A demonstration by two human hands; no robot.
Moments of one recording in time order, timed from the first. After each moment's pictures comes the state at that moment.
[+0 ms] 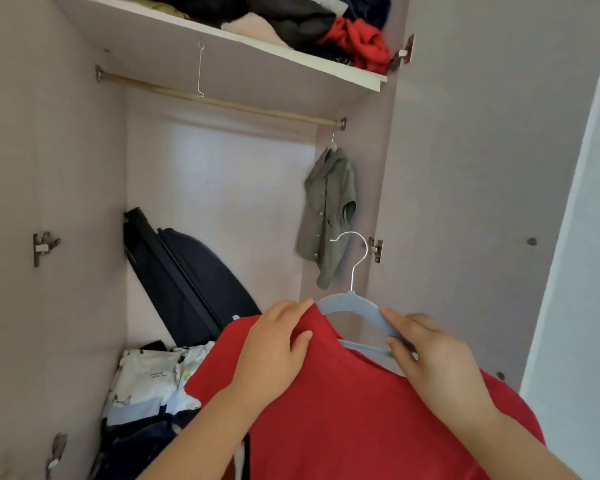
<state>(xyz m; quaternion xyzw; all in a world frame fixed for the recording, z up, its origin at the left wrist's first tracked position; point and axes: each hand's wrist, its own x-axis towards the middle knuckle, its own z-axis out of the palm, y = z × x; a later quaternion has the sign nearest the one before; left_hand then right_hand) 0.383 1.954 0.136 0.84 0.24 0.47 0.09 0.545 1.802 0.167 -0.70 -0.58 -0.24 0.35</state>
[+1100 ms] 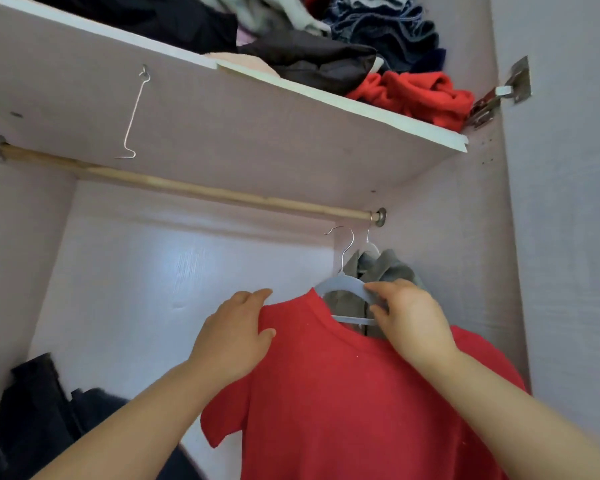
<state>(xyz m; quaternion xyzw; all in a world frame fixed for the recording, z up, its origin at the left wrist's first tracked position) 0.519 2.373 0.342 0.82 0.33 0.47 -0.06 0.728 2.263 0.373 -0.66 -0.54 -0.39 0.35</state>
